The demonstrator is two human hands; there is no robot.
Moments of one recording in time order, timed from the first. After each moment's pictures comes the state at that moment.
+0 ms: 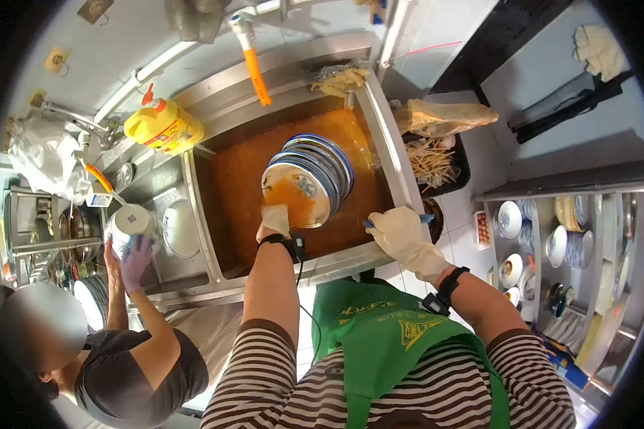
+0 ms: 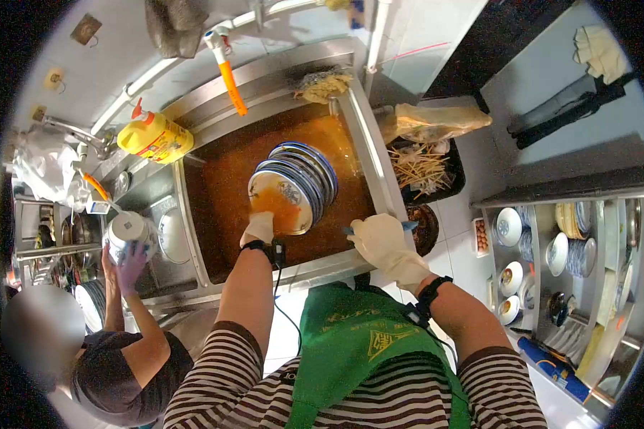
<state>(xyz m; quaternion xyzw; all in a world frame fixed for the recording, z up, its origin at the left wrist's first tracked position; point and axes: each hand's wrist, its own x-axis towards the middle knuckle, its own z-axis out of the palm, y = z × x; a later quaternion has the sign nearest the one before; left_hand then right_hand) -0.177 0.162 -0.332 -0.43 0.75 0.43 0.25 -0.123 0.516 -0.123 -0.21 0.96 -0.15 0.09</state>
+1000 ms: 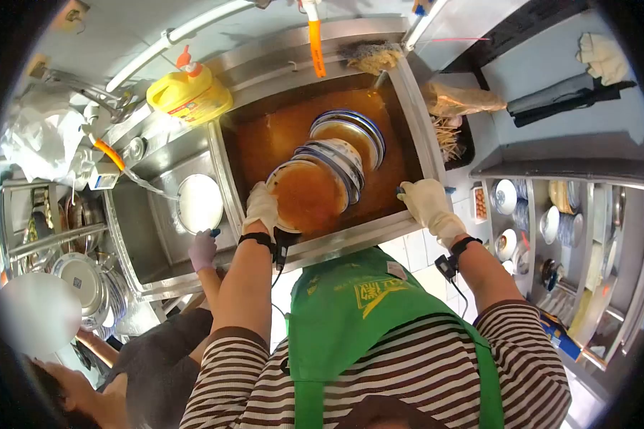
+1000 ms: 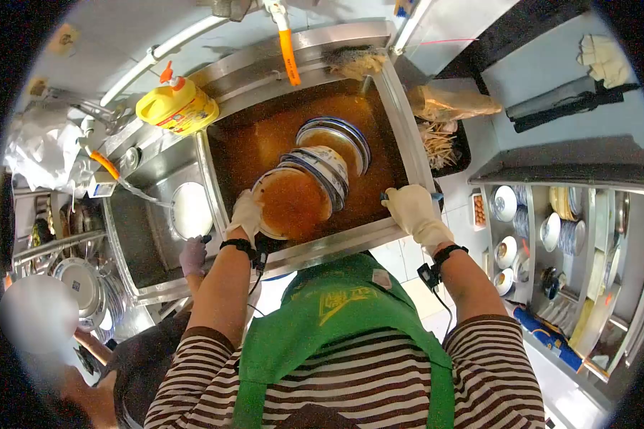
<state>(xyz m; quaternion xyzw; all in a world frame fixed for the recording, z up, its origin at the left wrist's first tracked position) -0.146 0.045 -0.233 -0.28 0.86 0.35 0.25 -0.129 0.486 -0.112 -0.14 0.97 0.00 0.20</state>
